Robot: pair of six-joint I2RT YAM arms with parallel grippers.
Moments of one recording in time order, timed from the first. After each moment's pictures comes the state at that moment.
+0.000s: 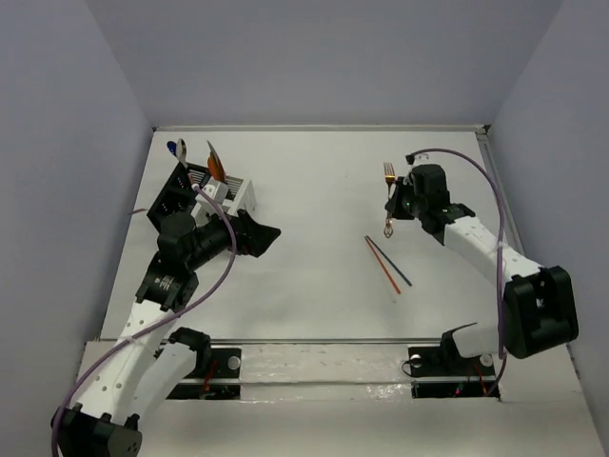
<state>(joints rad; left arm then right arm) -0.32 0.69 0.64 -0.14 0.46 -0.45 0.25 1.41 0.94 -0.21 -0.01 0.32</state>
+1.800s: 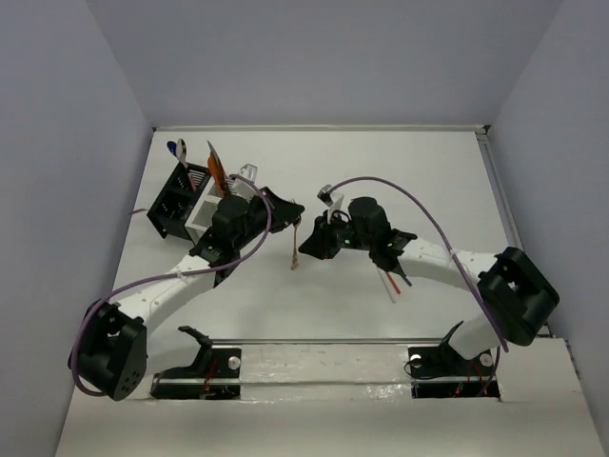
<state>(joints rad) -0.53 1.17 0.63 0.38 0.18 -0.91 0.76 1.50 0.83 0.30 -0.44 0.40</state>
